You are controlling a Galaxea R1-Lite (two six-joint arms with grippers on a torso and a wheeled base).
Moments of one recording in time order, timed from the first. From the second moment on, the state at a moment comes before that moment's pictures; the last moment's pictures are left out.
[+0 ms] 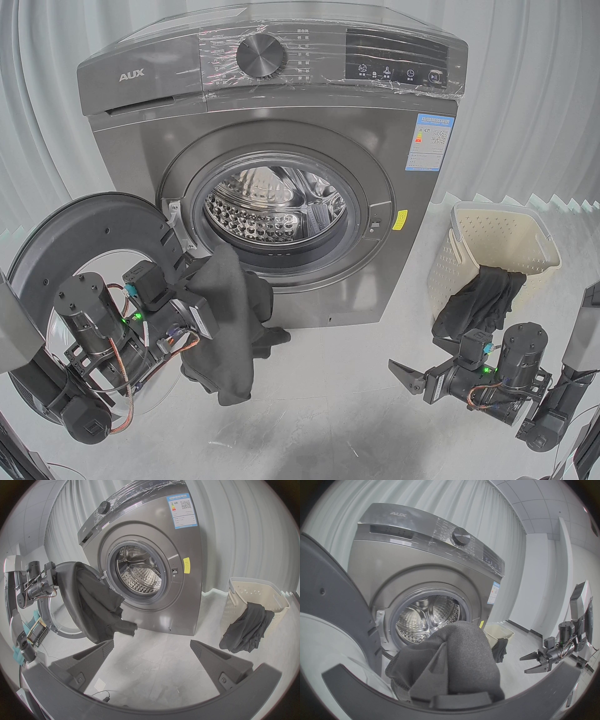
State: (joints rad) left arm -0.49 1.81 -0.35 -1.55 -0.01 -0.11; right arm 0.59 1.95 -0.12 -1.54 -0.08 0.15
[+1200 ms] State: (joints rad) left arm -0.50 1.87 -0.29 -1.55 0.06 -0.05; right arm 0.59 1.95 -0.16 -1.54 -0.08 0.16
